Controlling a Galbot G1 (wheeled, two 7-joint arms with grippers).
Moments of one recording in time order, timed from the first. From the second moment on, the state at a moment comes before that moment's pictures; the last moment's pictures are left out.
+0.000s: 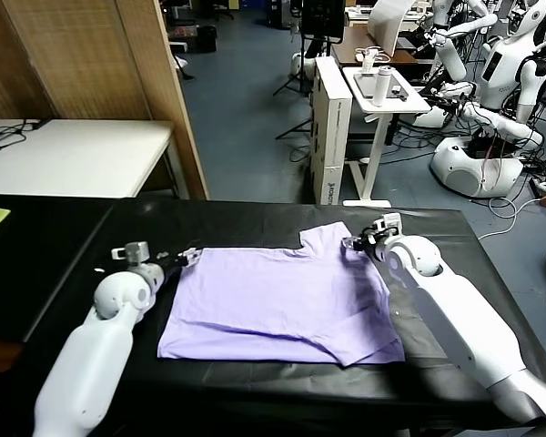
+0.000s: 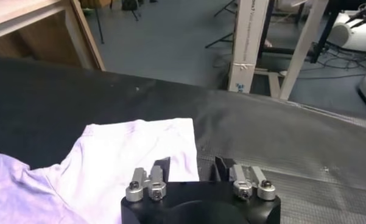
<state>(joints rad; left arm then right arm) 0.83 -1.13 -0.37 -1.47 -0.69 0.66 -0.03 -0.49 1.02 -0.03 1.32 0.78 -0.67 0.08</state>
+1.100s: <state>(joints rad) 0.81 -1.14 -0.35 -1.46 -0.66 0.62 -0.02 -0.52 1.03 0.01 1.32 0.76 -0.61 0.05</state>
